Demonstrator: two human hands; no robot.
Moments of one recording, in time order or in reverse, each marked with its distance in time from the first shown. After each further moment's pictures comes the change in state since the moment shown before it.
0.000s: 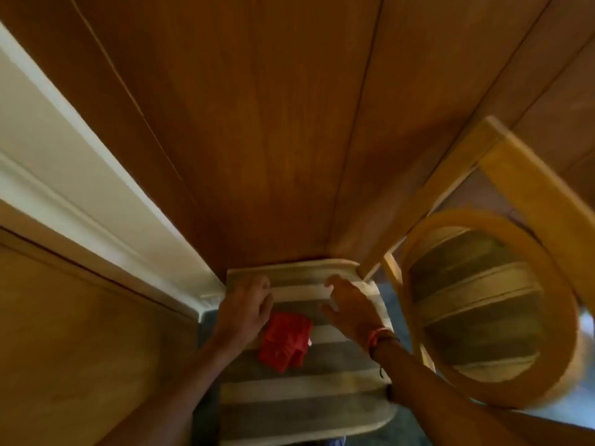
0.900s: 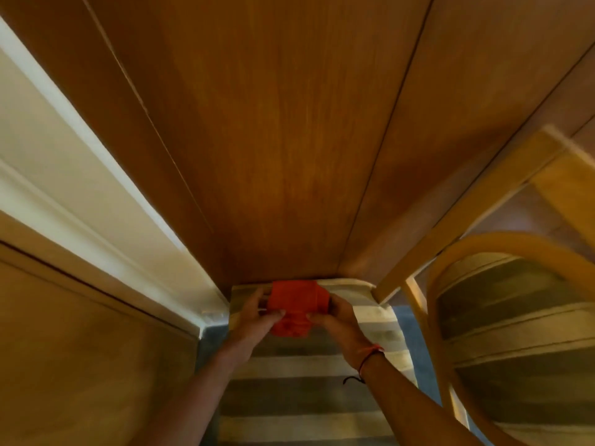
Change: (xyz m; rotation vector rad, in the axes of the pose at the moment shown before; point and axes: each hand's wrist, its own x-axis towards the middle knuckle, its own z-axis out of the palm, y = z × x) left_hand 0.045 -0.015 0.007 -0.896 -0.122 -0.486; right_hand 0.058 -0.035 0.023 0.944 -0.010 0.157
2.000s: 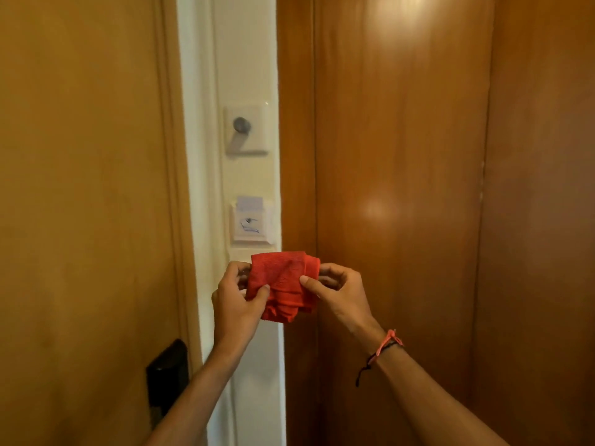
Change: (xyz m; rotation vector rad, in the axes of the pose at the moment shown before) left_hand -0.256 0.430 -0.261 0.056 0.922 1.138; right_hand -0.219 -0.522 0.171 0.037 -0.249 -1.079
